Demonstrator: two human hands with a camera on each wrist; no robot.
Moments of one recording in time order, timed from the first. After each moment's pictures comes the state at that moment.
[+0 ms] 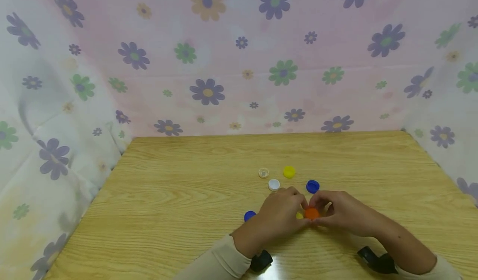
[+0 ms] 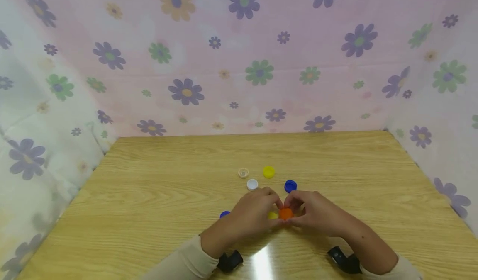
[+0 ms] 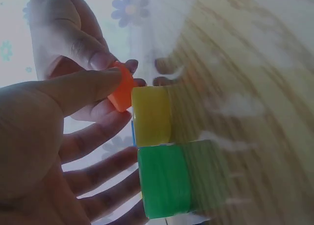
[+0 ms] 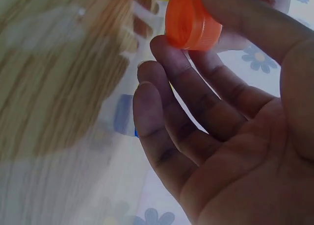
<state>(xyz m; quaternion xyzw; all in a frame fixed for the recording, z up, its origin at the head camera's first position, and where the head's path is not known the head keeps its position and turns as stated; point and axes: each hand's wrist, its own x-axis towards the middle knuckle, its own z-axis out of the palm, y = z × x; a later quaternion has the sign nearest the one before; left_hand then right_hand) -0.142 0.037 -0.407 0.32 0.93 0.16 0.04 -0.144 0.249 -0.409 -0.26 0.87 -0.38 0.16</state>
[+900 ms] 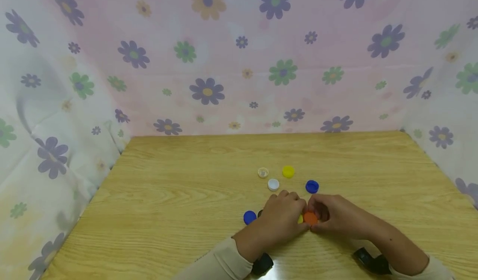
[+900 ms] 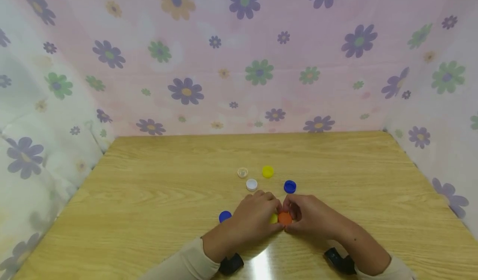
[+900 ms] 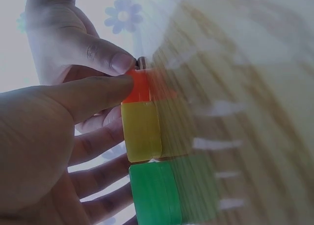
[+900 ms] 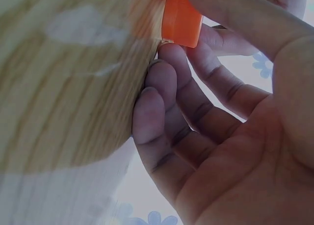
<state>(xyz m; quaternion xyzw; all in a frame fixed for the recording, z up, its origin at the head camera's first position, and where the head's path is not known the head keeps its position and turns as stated) -0.141 0.044 -0.412 0.32 0.94 0.08 0.06 -0.143 0.246 -0.417 -0.26 0.88 -0.37 0.17</state>
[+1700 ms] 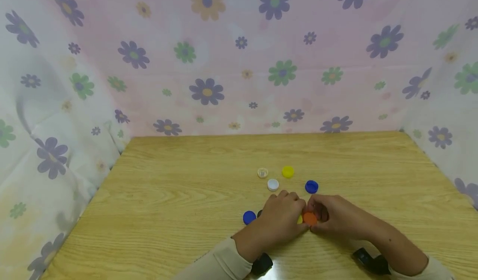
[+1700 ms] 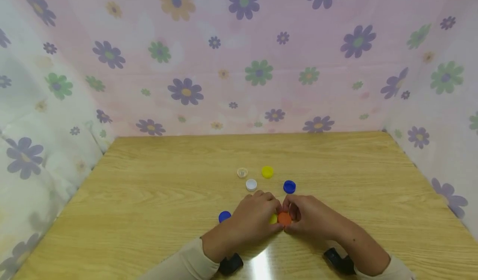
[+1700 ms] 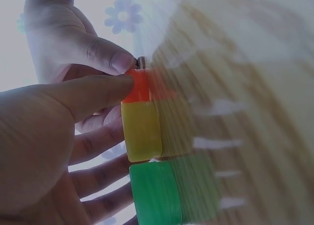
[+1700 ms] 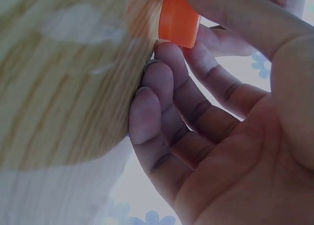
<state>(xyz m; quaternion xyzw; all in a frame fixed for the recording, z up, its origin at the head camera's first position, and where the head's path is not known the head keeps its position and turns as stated) -0.140 0.043 -0.411 0.32 0.94 0.08 0.05 -0.143 0.245 -0.416 -0.26 0.88 -0.36 0.18</state>
